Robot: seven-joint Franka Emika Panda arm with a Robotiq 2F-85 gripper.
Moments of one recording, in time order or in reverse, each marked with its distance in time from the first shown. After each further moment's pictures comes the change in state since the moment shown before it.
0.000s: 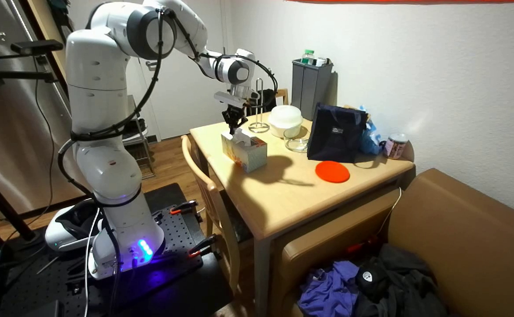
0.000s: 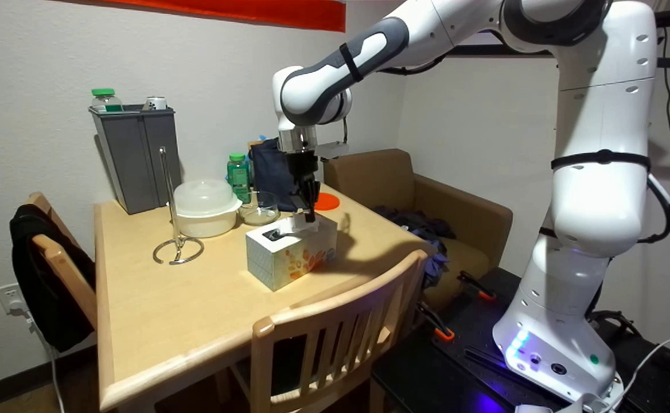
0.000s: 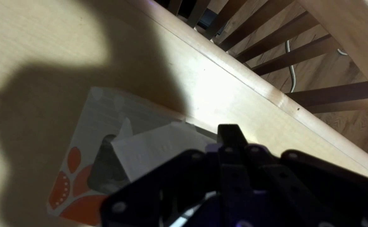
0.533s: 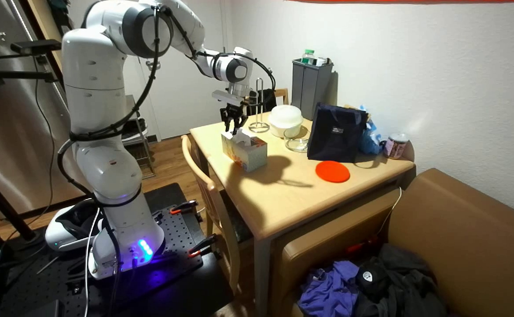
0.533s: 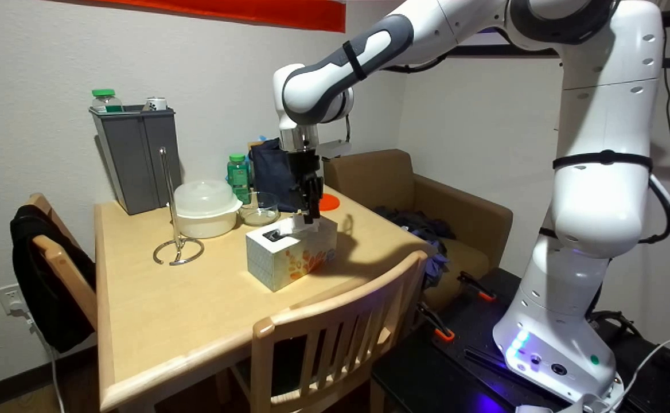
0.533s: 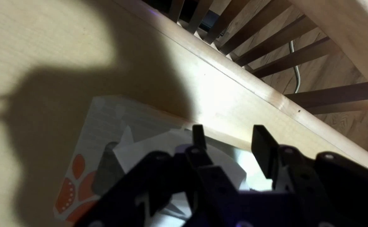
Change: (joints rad) arm 0.010 -0.027 -0.002 -0.019 -0.011 -0.005 0.038
